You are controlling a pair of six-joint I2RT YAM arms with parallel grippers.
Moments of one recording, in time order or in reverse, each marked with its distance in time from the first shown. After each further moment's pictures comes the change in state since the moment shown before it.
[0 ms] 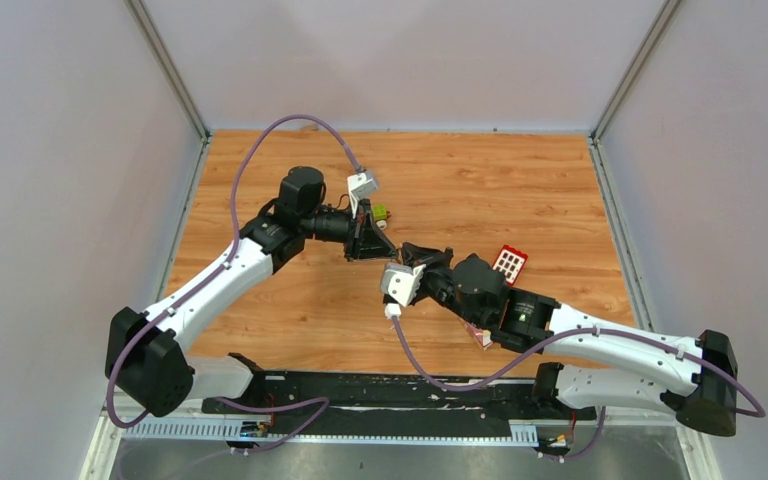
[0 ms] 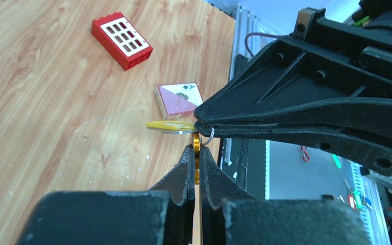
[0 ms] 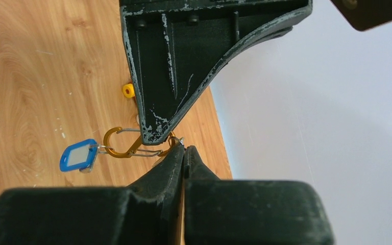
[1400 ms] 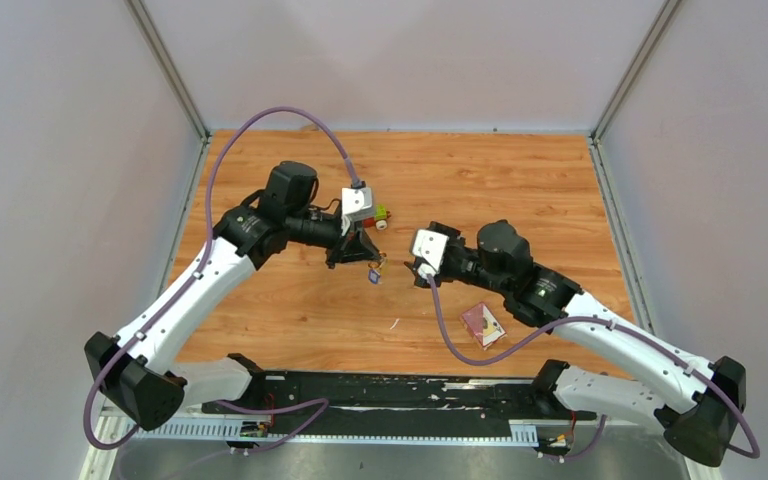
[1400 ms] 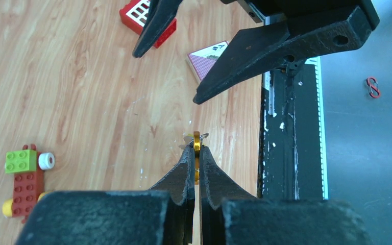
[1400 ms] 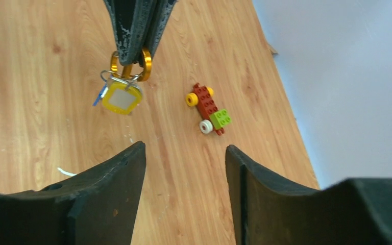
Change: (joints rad) left arm -0.021 -0.071 0.203 -0.531 -0.120 0.552; right arm -0.291 -0.031 0.048 -0.166 -0.502 0.259
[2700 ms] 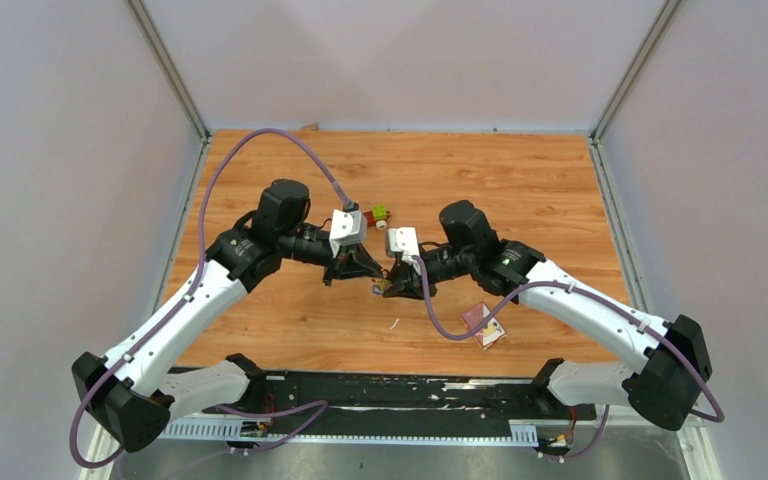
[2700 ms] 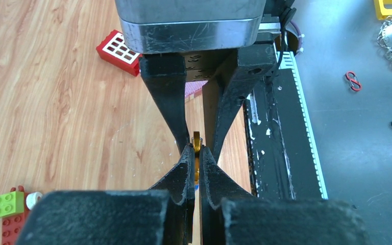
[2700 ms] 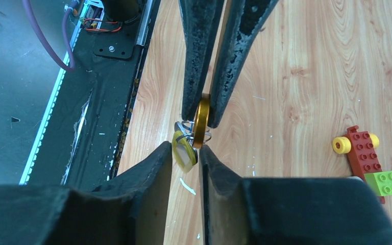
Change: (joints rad) left arm -0.032 -0.122 -0.148 0.143 0.117 0.024; right arm -0.062 0.258 0.147 -0.166 -0.597 0.157
